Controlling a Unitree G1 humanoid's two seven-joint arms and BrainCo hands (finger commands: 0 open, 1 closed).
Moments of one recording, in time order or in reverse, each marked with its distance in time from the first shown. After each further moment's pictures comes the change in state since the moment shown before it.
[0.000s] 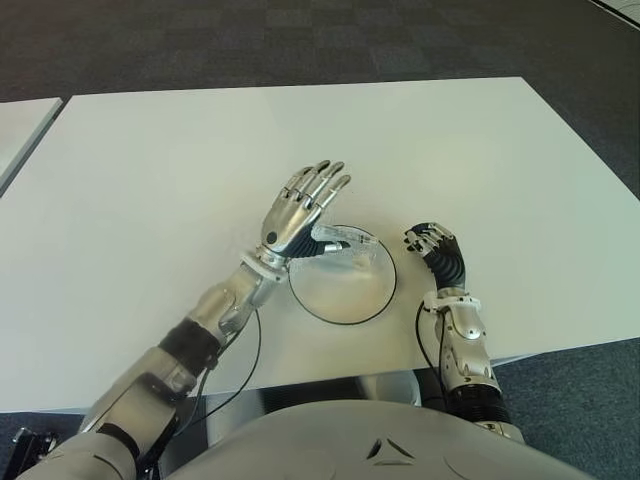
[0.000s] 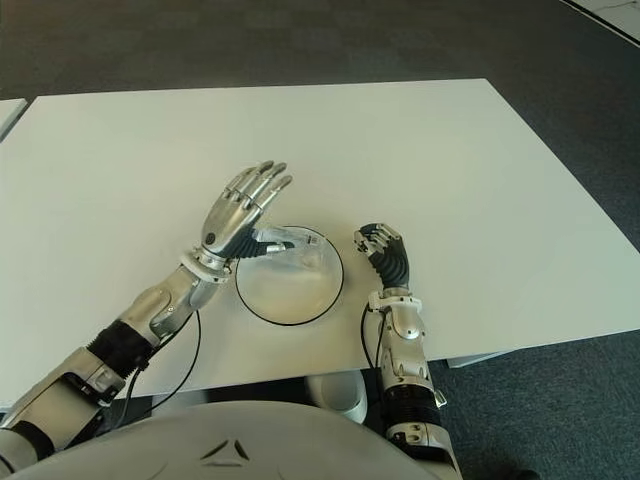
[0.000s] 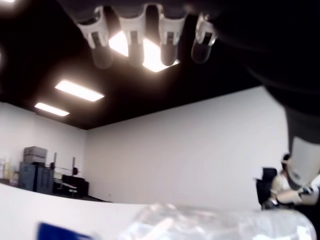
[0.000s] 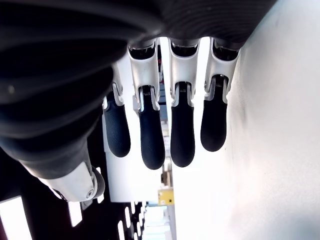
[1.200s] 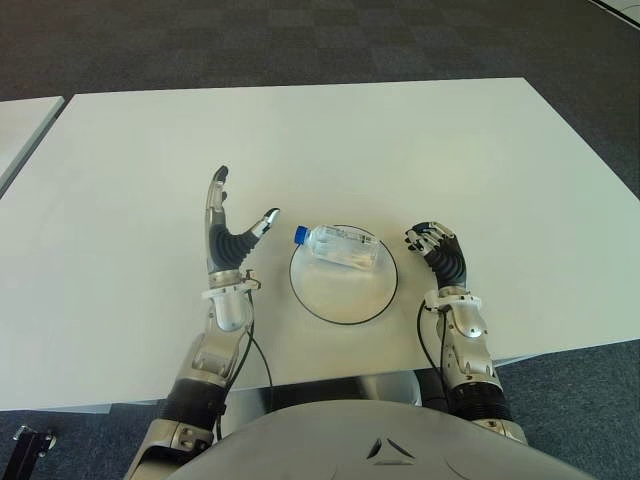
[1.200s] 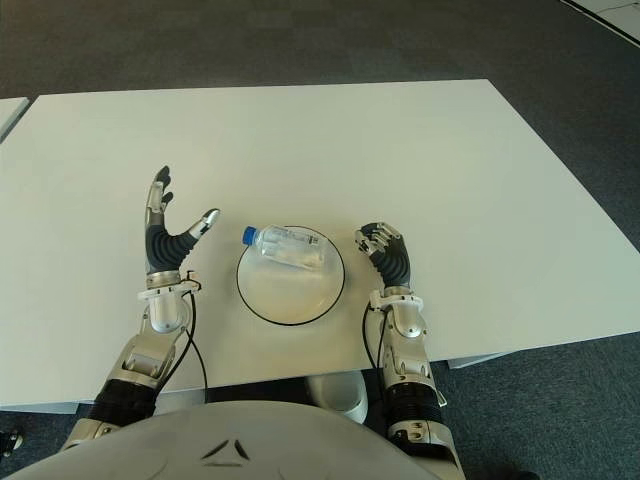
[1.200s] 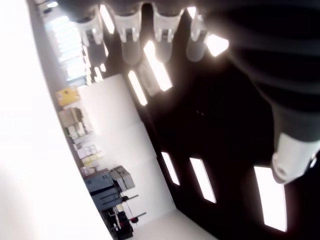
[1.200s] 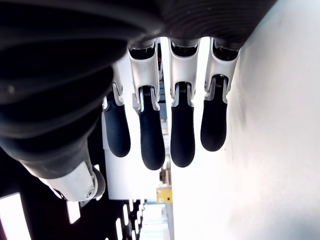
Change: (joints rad) left arm 0.346 -0.258 0.434 -0.157 -0.690 -0.126 -0.192; right arm -0.014 -0.013 0.001 0.018 -0.001 -0.001 0.003
